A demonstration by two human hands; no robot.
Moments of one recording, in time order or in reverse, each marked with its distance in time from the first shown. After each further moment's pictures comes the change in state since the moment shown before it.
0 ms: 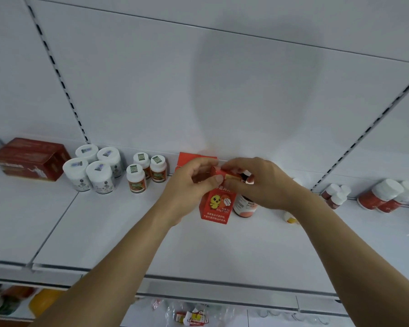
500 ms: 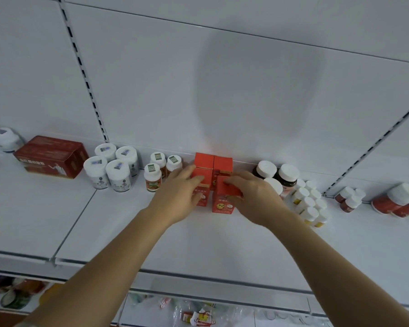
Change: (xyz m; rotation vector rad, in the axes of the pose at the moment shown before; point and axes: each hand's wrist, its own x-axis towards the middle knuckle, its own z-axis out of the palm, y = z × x) left_hand 0.008 -0.053 -0.069 1.188 -0.046 0.252; right_hand 0.012 0.013 0.080 -0.220 0.156 -0.033
